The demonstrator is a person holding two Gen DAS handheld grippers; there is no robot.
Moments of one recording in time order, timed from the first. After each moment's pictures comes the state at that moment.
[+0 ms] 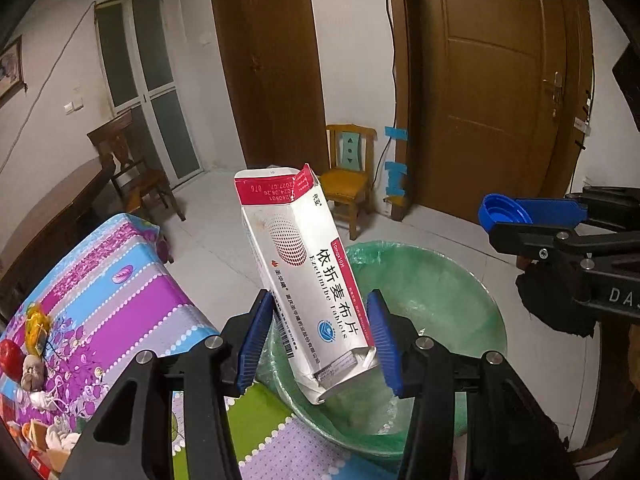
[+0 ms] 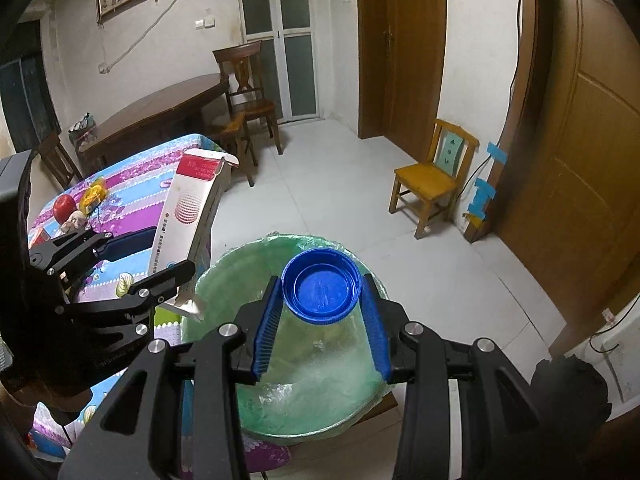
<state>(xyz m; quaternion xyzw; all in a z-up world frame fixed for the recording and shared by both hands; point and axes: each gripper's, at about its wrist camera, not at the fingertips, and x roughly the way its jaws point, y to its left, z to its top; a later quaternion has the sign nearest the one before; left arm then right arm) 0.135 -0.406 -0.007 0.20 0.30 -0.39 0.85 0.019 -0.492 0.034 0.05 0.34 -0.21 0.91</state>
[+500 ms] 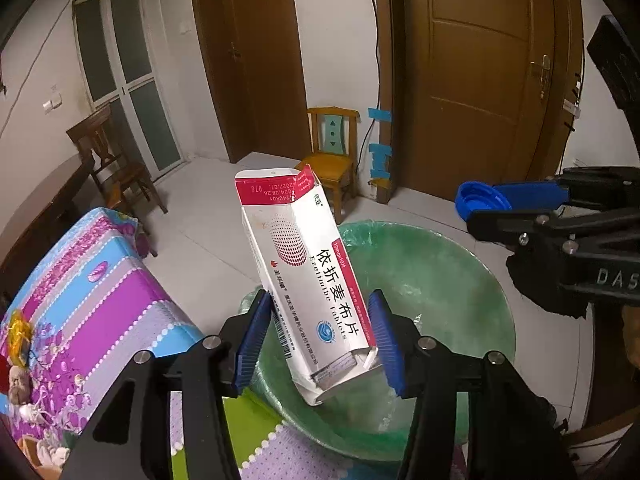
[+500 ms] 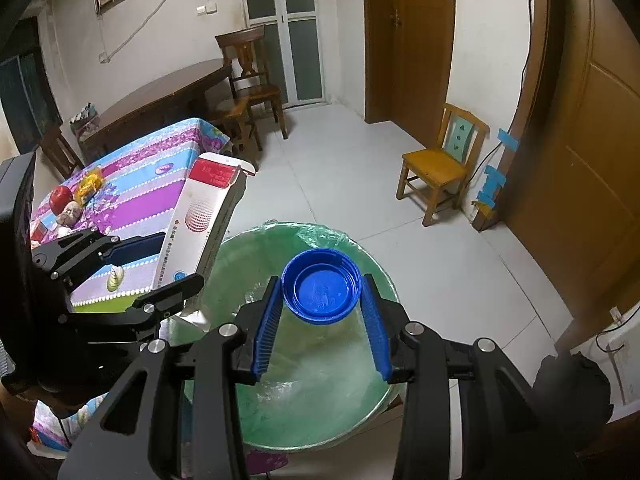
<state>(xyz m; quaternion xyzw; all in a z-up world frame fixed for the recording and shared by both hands) 0.157 -0.418 -0.035 0.22 0.32 -0.42 0.82 0.038 -0.514 0.017 0.06 0.37 -0.19 0.91</state>
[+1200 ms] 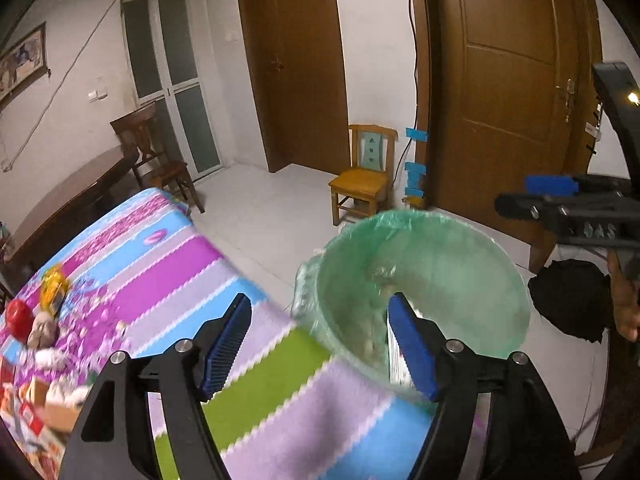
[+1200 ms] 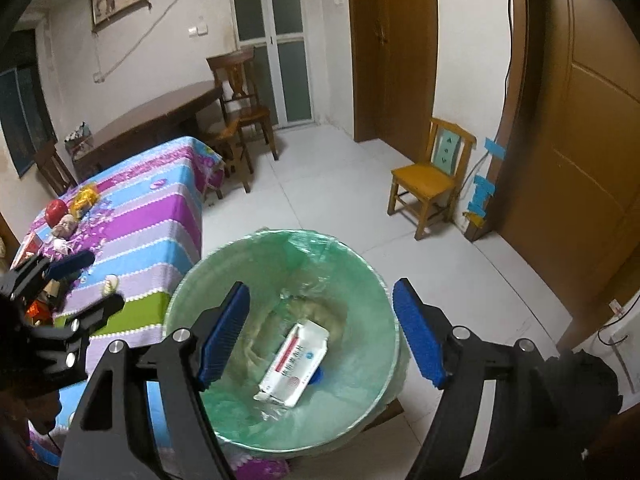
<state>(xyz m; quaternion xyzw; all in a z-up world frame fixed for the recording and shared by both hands) 0.124 -0.330 -0.028 0.19 0.29 -0.36 0.87 0.013 -0.491 0.013 0.05 0.31 -0.22 0.92</state>
